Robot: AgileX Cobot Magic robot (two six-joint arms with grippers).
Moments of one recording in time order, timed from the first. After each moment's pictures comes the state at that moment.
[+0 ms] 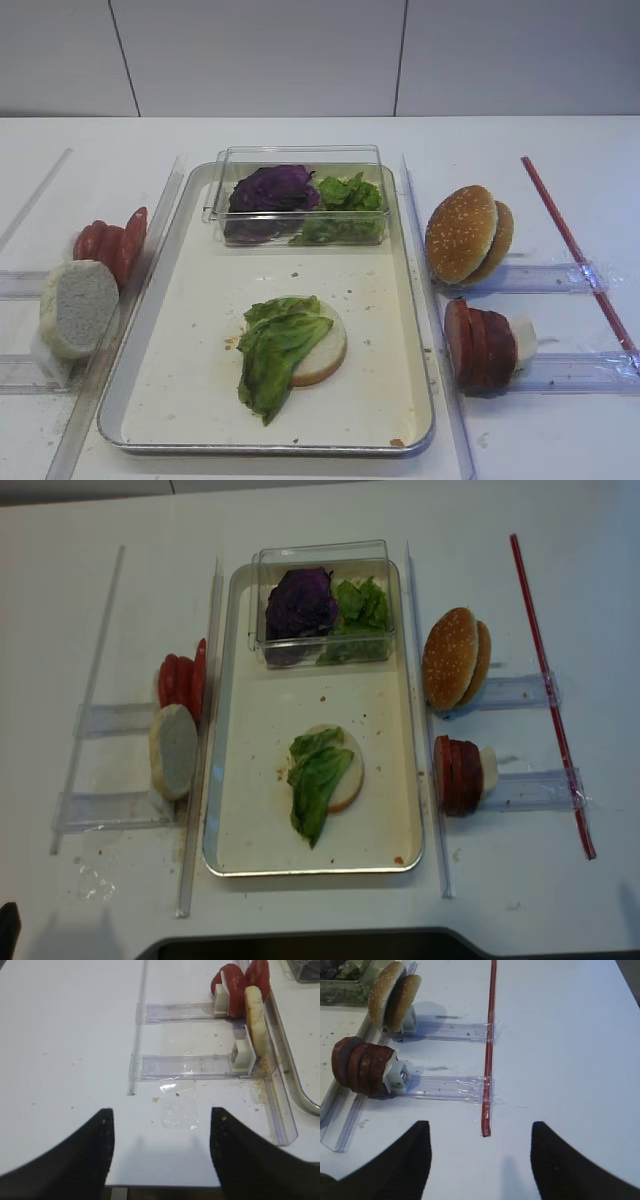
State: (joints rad) left arm 0.05 -0.02 -0.48 0.08 1.18 -0.04; right arm -0.06 -0.02 -0.47 0.16 1.14 -0.11
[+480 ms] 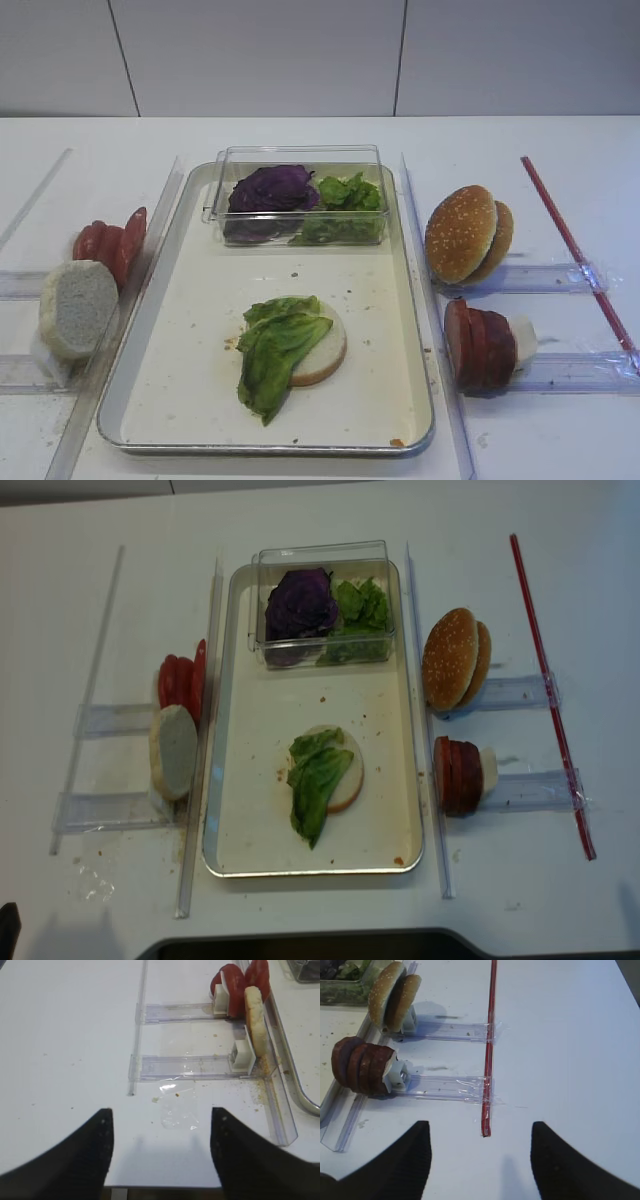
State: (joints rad) left arm 0.05 -0.02 -0.48 0.08 1.18 -0.04; right arm -0.06 -0.02 -0.47 0.16 1.14 -0.11
